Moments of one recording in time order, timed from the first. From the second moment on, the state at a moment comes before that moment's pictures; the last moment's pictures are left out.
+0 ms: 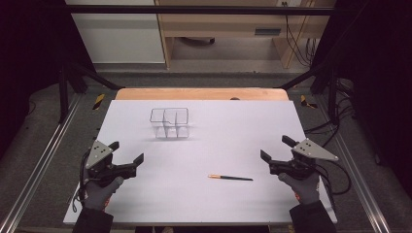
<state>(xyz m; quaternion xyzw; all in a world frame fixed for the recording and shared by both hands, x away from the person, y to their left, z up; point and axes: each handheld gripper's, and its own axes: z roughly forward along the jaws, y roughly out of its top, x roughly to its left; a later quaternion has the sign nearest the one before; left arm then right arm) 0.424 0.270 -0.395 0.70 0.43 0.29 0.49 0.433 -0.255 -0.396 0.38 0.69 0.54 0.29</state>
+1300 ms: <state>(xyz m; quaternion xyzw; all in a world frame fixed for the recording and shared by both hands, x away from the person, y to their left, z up) 0.424 0.252 -0.414 0.73 0.43 0.27 0.46 0.438 -0.229 -0.402 0.35 0.76 0.46 0.30</state>
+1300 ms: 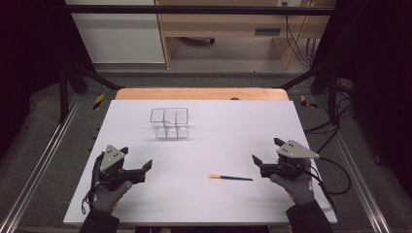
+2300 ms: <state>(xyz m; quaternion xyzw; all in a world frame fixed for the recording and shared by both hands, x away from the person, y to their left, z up) 0.422 0.247 -0.425 0.74 0.42 0.26 0.44 0.447 -0.168 -0.436 0.30 0.85 0.38 0.20</state>
